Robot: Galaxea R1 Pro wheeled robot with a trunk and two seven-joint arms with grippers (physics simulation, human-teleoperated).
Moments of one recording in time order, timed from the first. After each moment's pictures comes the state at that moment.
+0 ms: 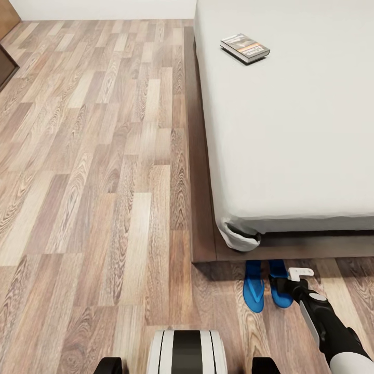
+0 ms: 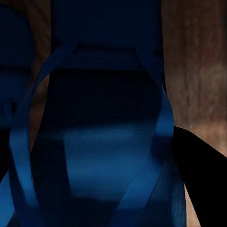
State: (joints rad) left arm -0.38 0.73 -0.18 -0.12 0.03 0.06 0.90; right arm -0.50 -0.18 -0.23 -0.81 0.08 0.22 0.16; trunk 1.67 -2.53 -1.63
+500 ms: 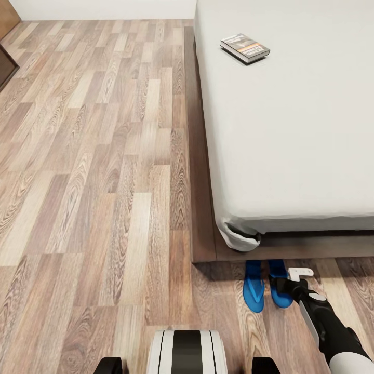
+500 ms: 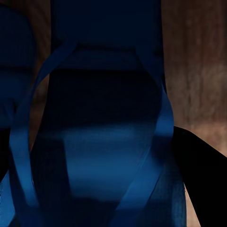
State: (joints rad) left arm -0.38 0.73 -0.18 -0.12 0.03 0.06 0.90; right arm -0.50 -0.18 -0.23 -0.81 0.08 0.22 0.16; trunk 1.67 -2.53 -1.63
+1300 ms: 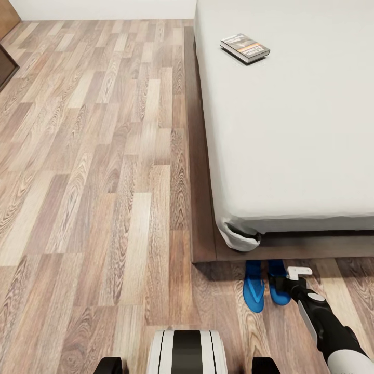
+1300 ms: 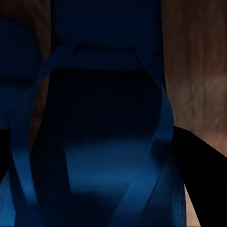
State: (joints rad) left arm -0.38 0.73 -0.18 -0.12 0.03 0.06 0.90; right arm -0.51 -0.18 -0.23 -0.77 0.08 0.17 0.16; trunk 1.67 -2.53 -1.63
